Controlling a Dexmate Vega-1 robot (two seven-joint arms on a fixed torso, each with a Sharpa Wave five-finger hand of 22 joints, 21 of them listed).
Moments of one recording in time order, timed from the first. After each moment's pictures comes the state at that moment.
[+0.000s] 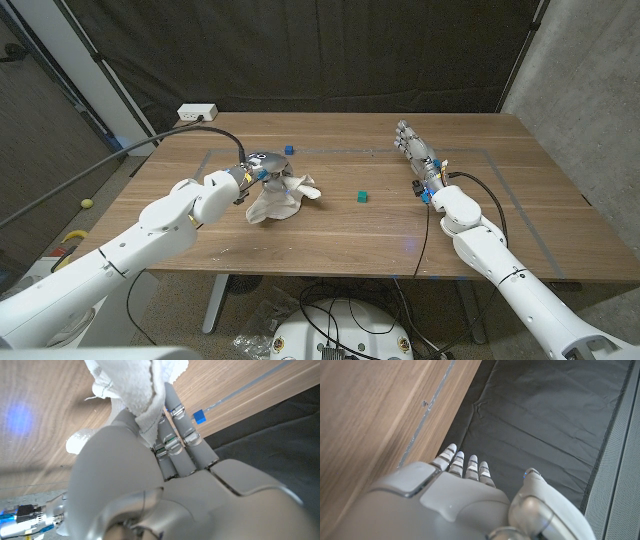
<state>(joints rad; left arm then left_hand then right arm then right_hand) 1.02 0.95 0.41 -2.09 0.72 0.19 -0.22 1.27 0.08 0.31 -0.13 0.19 0.95 -0.03 0.50 0.28 0.92 -0.12 0.57 0.46 1.19 -0.23 0.52 0.60 0.97 -0.15 0.82 0.22 -1.00 -0.44 -0.30 -1.58 0.32 0.22 -0.06 0.25 0.12 0.20 0.04 0.19 -0.02 0.03 0.19 0.18 0.01 0.00 0.19 0.17 -0.03 0.08 0.17 0.17 0.03 0.06 0.22 0.20</state>
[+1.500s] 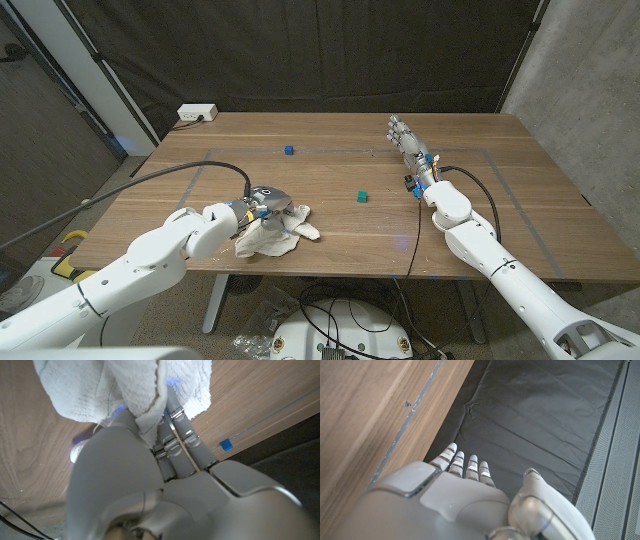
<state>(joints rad) 1.23 1.00 0.36 -2.18 0.85 0.17 -0.29 1.28 0.08 0.31 -0.13 0.19 0.96 -0.04 0.48 0.28 0.93 -0.11 0.54 0.50 1.19 -0.23 0.50 0.63 0.95 -0.14 0.87 0.21 -0.94 -0.45 -0.37 -1.53 0.31 0.27 -0.10 0.24 0.12 0.20 0.04 0.19 -0.02 0.03 0.19 0.18 0.01 0.00 0.19 0.17 -0.03 0.08 0.17 0.17 0.03 0.06 0.22 0.20</state>
